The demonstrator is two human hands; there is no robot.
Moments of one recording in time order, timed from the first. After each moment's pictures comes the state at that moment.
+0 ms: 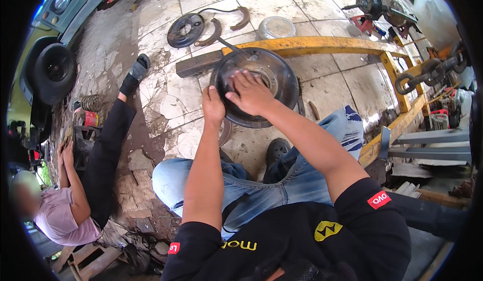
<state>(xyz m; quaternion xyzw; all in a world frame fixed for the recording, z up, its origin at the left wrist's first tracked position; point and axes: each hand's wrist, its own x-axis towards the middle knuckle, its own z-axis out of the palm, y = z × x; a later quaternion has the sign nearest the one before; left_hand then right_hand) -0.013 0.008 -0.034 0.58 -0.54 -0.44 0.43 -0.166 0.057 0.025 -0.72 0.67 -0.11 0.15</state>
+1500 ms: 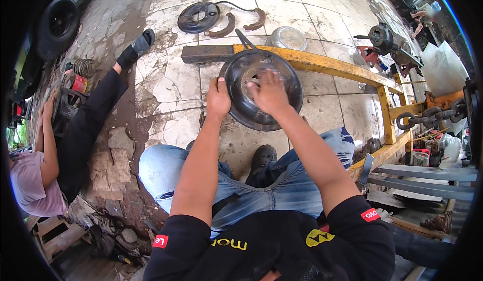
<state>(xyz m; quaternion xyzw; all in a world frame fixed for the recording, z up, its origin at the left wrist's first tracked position) -0.020 0.017 -0.012 0.61 -0.53 -0.43 0.40 -0.185 0.047 0.016 -0.66 0.74 -0.06 0.10</state>
